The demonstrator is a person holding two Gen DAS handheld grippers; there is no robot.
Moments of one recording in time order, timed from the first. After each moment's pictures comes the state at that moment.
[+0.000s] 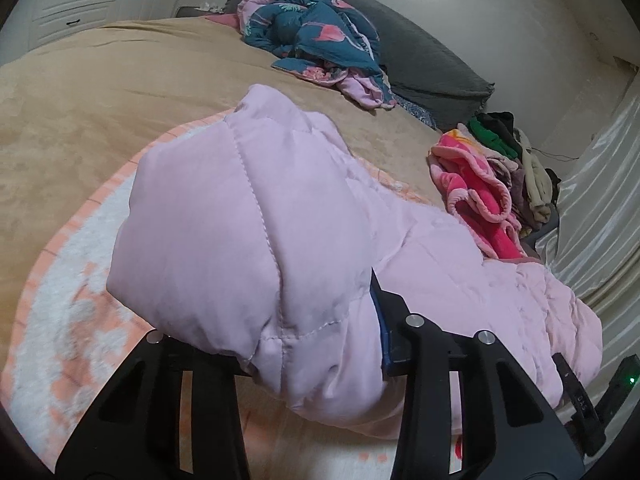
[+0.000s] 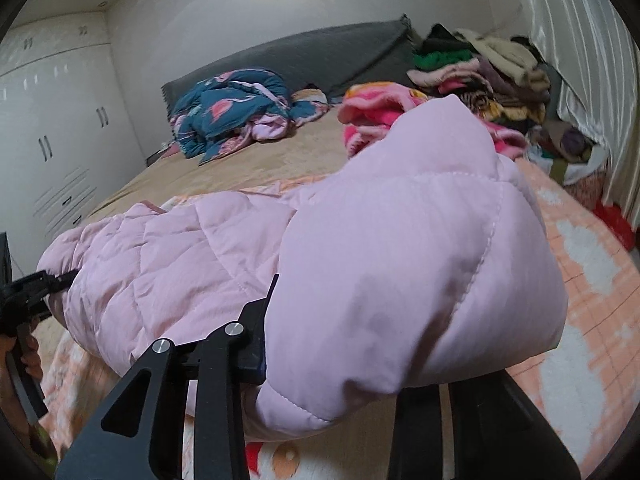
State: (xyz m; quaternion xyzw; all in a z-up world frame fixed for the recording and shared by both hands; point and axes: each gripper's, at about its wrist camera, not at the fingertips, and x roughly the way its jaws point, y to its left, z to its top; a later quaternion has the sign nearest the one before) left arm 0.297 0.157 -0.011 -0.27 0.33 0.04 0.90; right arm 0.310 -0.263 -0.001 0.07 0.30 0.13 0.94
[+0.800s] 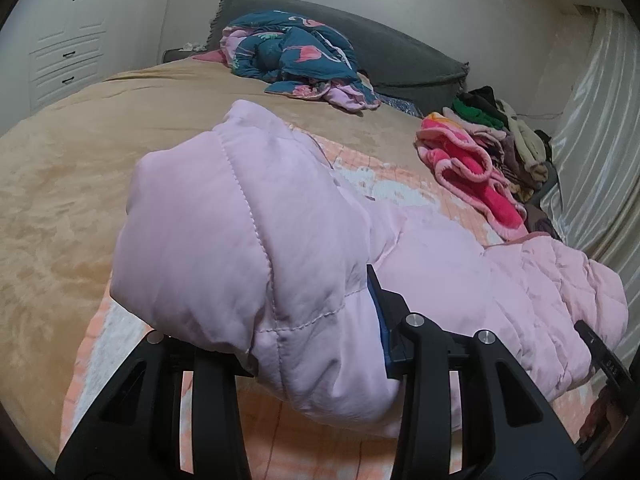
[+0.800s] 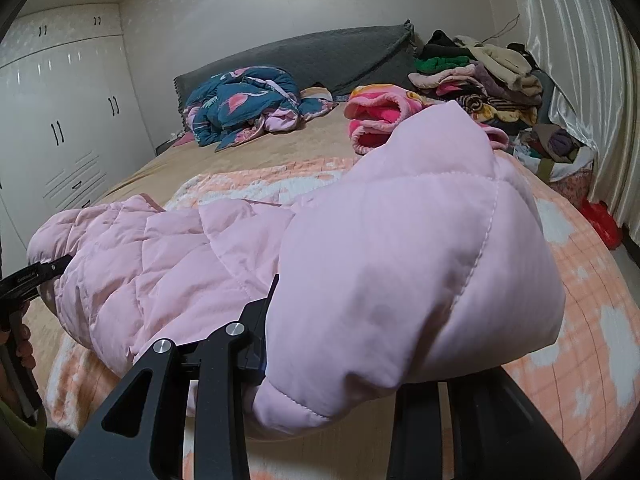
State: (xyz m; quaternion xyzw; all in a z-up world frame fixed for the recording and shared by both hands) left arm 0.179 0.128 0.010 -0.17 0.32 0.04 0.93; right arm 0.182 -0.273 0.008 0.07 0.31 0.13 0.94
